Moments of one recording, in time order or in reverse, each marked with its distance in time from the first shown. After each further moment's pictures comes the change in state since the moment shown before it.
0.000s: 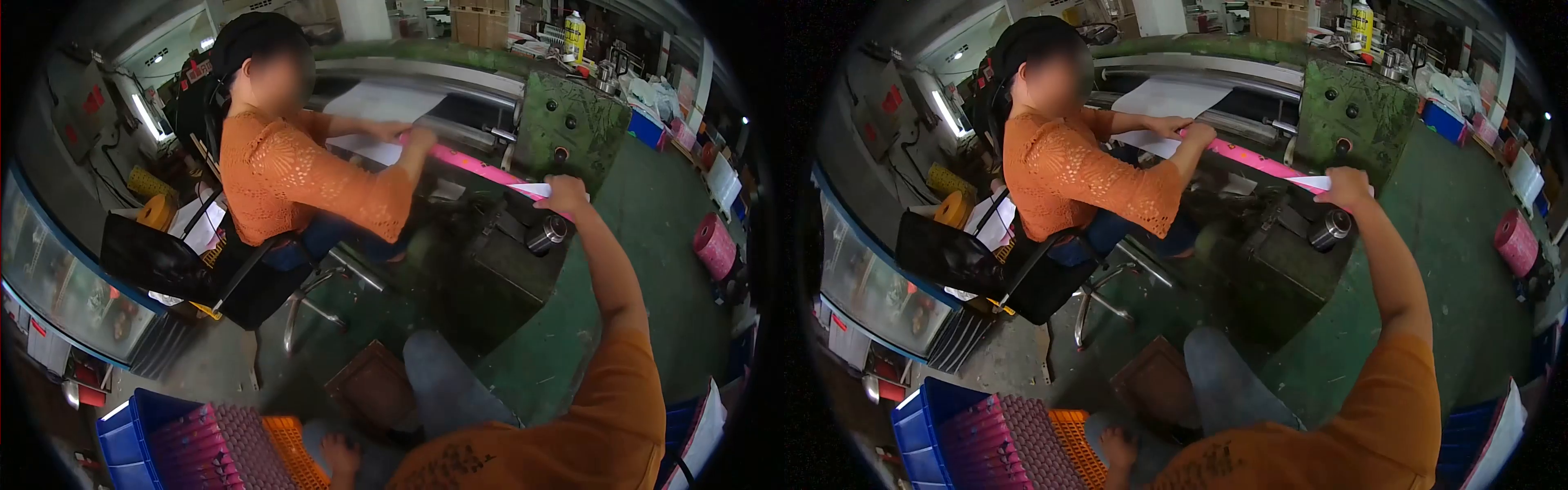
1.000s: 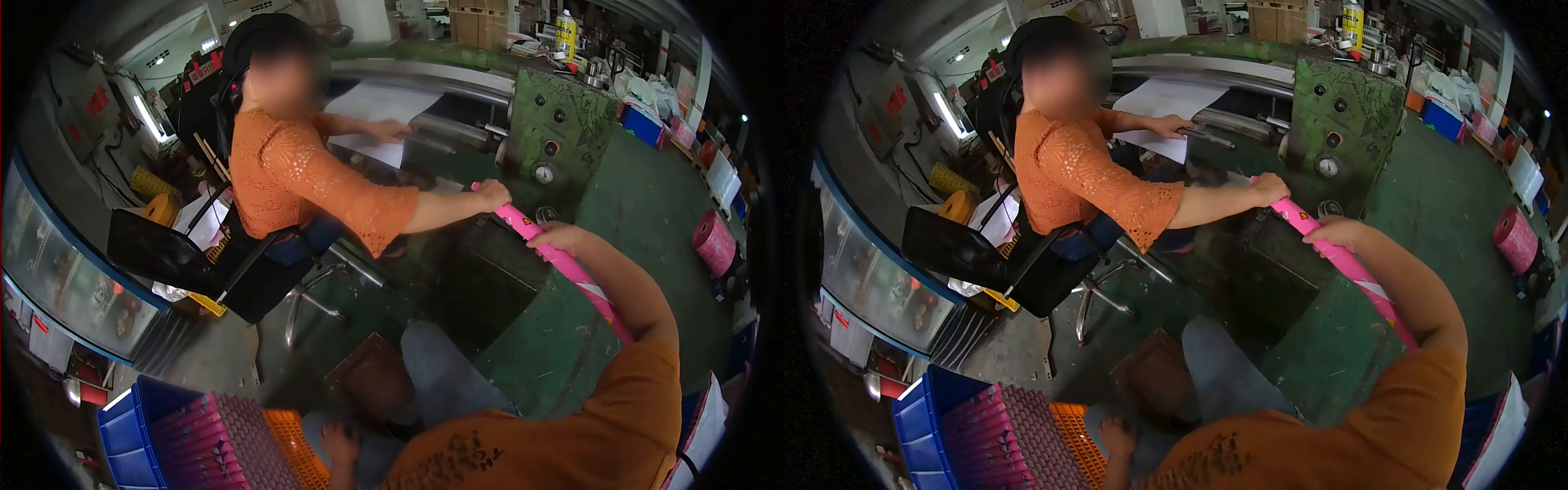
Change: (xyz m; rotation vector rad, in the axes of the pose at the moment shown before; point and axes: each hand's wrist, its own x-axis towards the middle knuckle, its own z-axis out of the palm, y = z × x) left_hand -0.001 0.013 -0.020 -0.006 -0.093 -0.044; right_hand -0.084 -0.017 0.022 1.336 -0.836 0.337
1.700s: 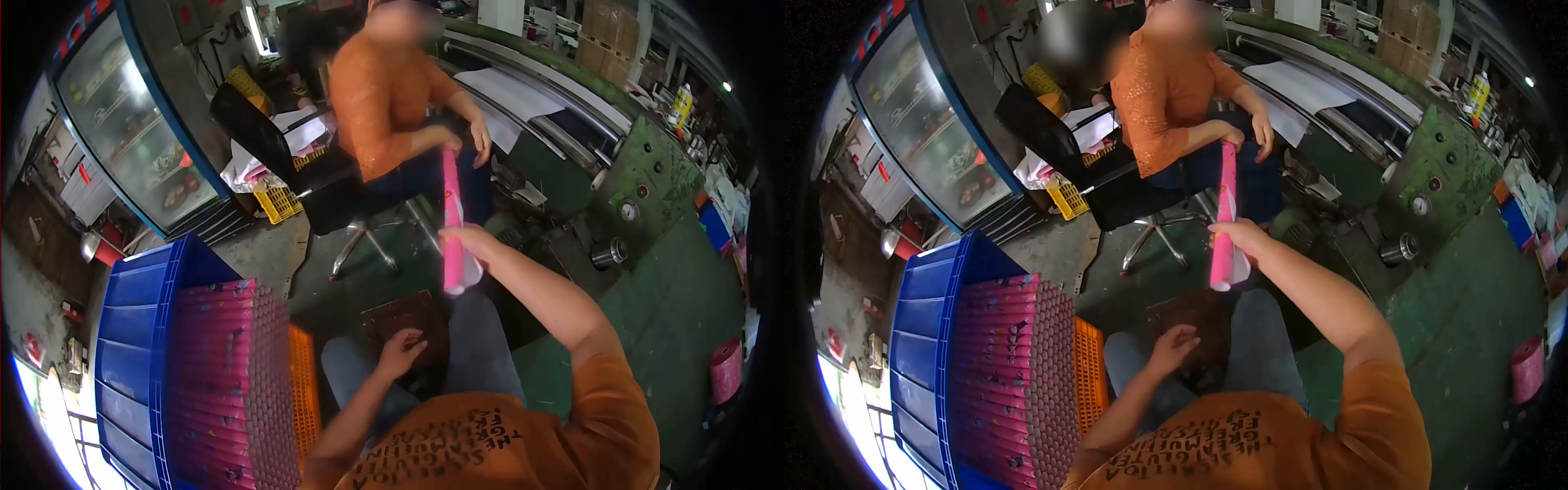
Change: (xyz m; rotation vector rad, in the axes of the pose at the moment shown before) left_hand 0.051 0.085 -0.033 -1.257 -0.018 0.058; right_hand 0.049 -0.089 0.344 0.294 -0.439 -0.177
